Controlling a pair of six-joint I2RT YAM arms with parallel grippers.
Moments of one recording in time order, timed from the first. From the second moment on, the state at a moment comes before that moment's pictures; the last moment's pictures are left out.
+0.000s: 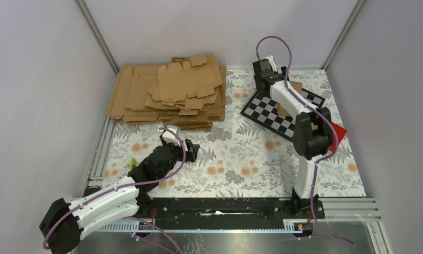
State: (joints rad) left arm -0.82 0.74 0.27 0.18 -0.33 -0.39; right arm 0.30 2.07 1.75 -0.58 0.76 -0.07
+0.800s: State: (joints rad) left arm -0.82 0.77 0.27 0.20 -0.34 -0.39; right arm 0.31 0.92 0.11 0.55 0.51 0.14
